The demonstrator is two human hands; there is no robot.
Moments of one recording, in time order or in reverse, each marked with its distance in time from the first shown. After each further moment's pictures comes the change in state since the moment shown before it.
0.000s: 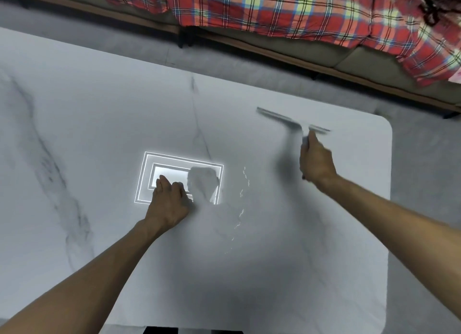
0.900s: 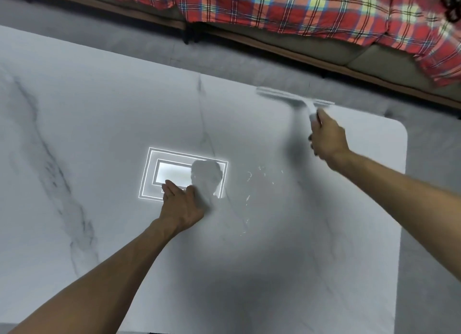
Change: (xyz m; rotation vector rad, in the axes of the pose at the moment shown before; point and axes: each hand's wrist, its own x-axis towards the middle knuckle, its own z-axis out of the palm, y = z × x) left_hand 0.018 0.018 -0.001 -0.021 -0.119 -0.106; right_hand 0.067 -0.026 -0.009 0.037 0.070 -0.138
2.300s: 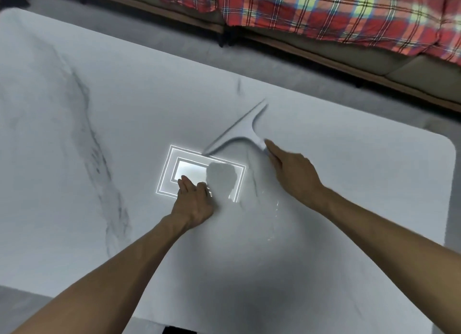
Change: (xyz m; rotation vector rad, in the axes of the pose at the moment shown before) left_hand -0.014 -0.035 -0.033 -0.206 -0.034 -0.089; right_hand -0.072 -0.048 0.107 -0.289 -0.246 -0.479
